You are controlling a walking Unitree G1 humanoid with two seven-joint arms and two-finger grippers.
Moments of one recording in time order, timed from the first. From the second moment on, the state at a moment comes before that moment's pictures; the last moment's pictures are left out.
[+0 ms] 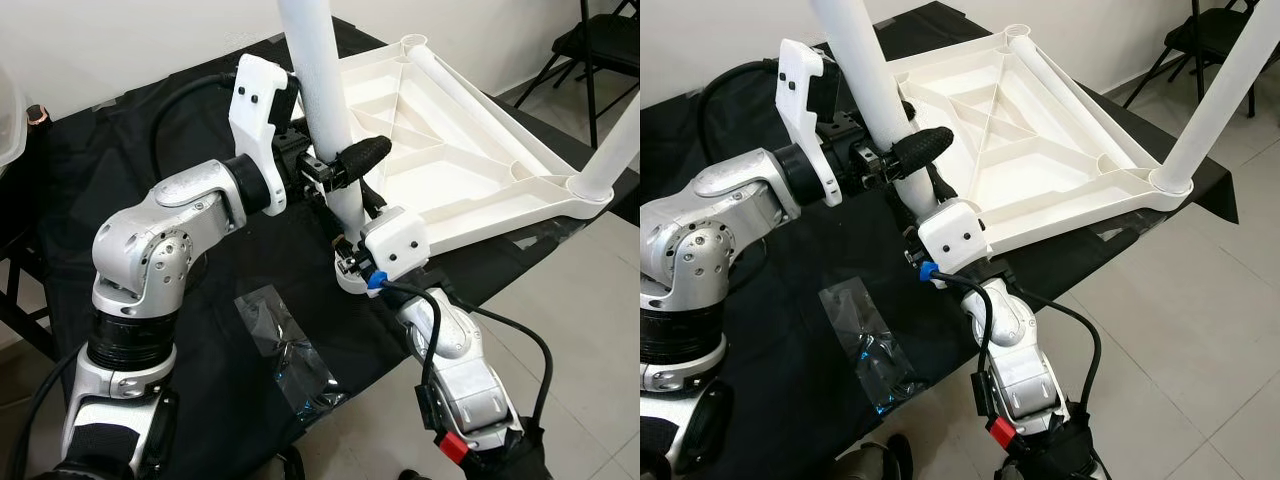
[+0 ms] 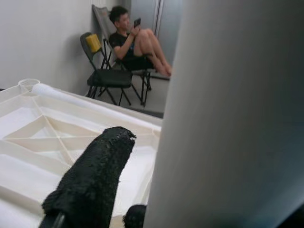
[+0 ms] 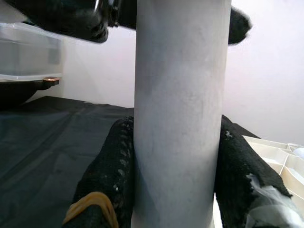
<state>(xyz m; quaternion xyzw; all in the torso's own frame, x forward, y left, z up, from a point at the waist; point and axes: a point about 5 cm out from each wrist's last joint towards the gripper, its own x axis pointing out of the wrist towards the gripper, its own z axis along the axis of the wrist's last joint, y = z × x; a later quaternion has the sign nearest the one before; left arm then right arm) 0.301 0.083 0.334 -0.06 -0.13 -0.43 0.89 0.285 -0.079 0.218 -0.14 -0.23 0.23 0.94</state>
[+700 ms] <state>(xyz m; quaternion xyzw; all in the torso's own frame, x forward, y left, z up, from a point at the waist) 0.299 0.081 0.341 -0.07 -0.16 -0.42 0.89 0.301 -0.081 0.232 -0.06 -0.17 0.38 0.91</state>
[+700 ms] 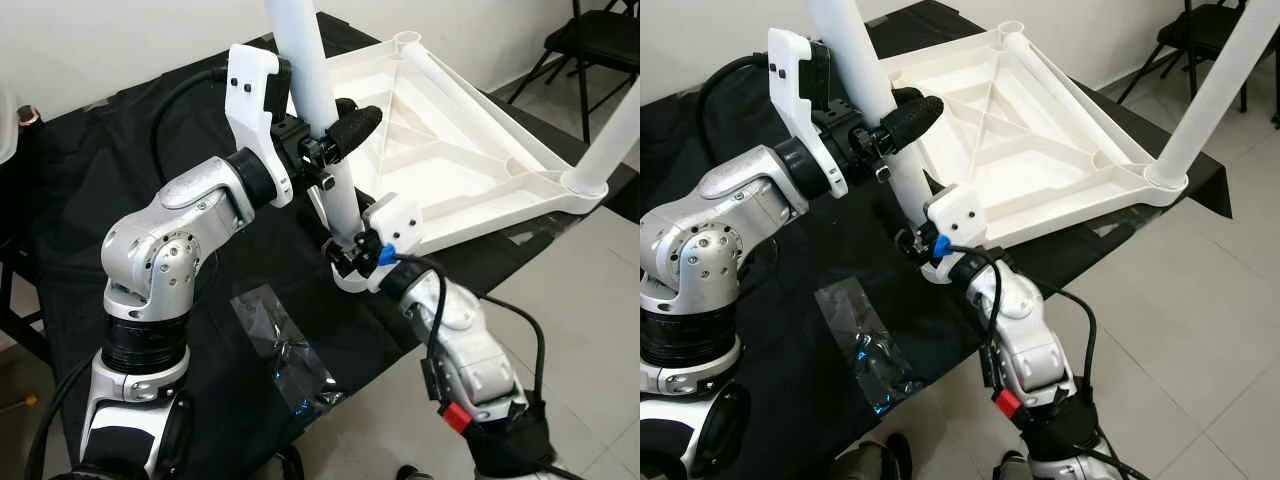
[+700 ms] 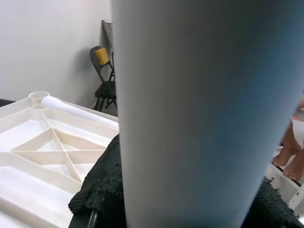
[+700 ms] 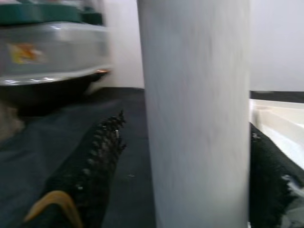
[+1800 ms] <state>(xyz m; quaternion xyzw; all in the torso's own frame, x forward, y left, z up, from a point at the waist) 0.250 0.044 0.349 0.01 -0.22 -0.56 0.80 0.337 -0.114 0.281 -0.15 0.00 0.76 0.63</state>
